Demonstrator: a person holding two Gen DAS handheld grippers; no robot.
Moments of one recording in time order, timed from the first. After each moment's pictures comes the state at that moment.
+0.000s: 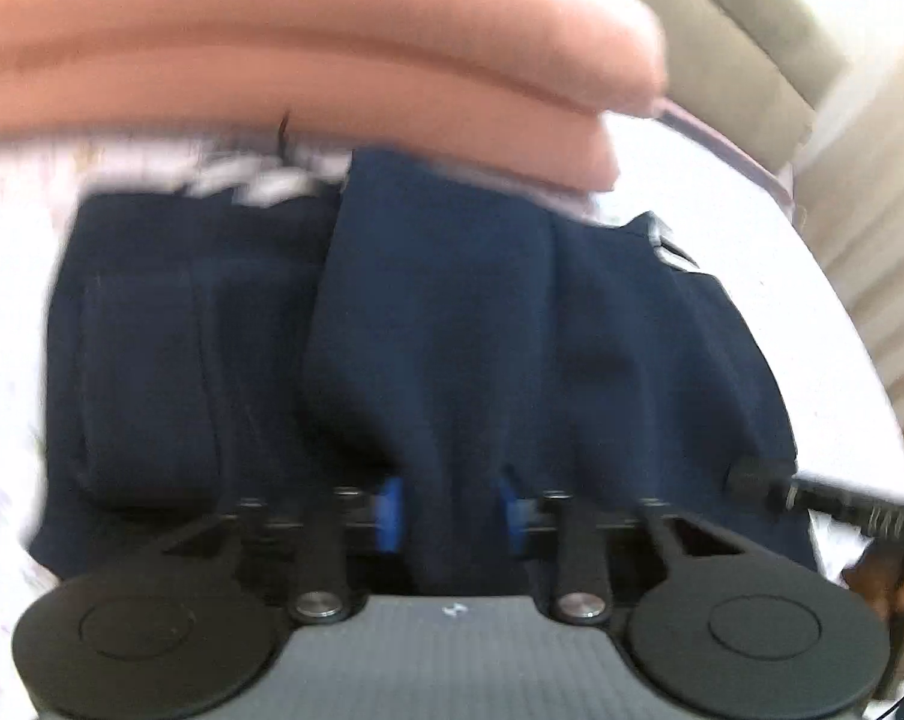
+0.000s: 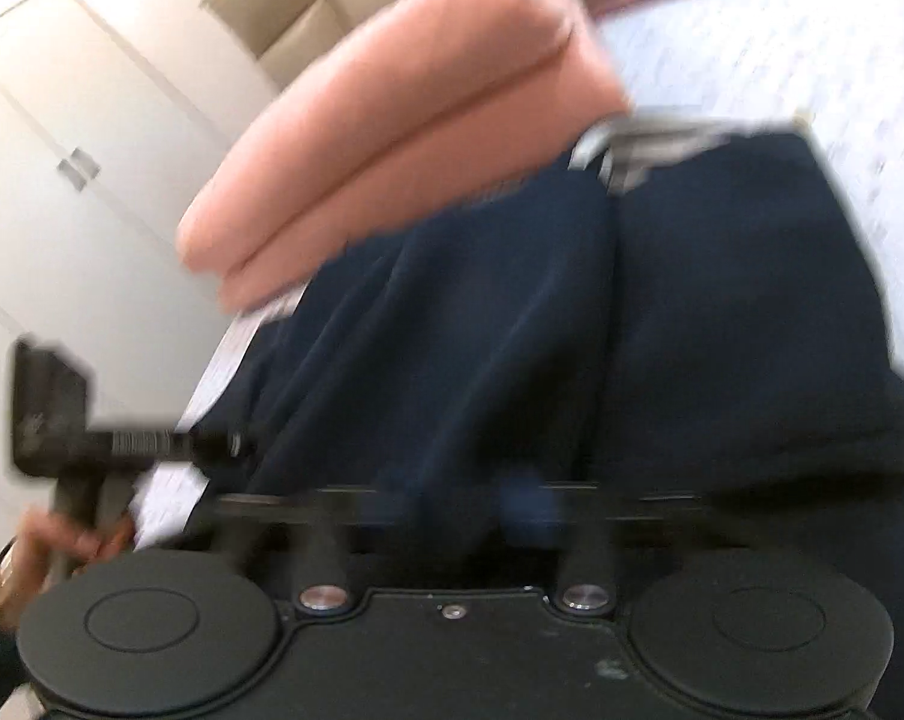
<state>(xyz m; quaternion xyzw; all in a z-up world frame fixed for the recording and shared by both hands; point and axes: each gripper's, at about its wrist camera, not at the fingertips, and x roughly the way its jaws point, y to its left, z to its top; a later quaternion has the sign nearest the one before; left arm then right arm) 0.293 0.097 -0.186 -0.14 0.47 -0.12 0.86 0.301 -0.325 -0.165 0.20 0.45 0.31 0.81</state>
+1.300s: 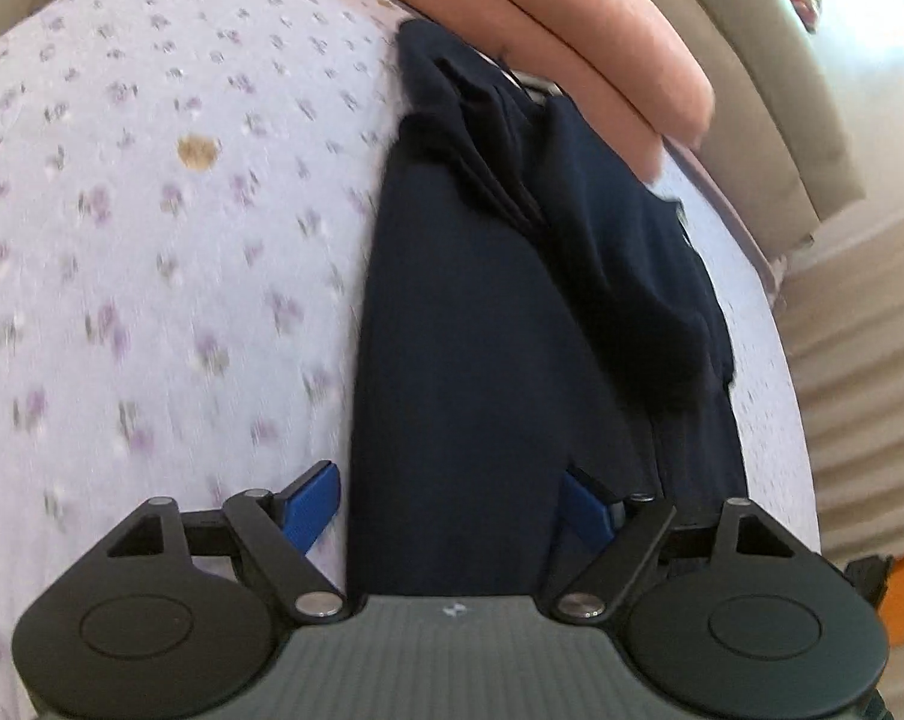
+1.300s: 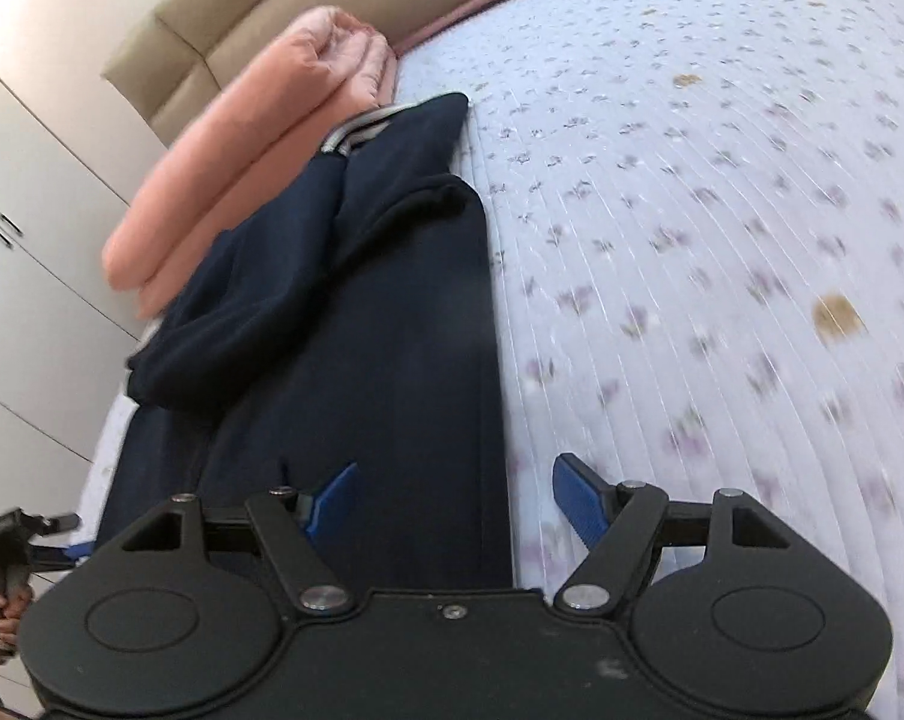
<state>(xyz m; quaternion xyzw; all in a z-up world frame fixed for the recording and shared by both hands) 0.052 0.202 -0.211 -0.33 0.49 -0.08 0.81 0.120 -0.512 -0.175 0.23 0.47 0.20 0.83</state>
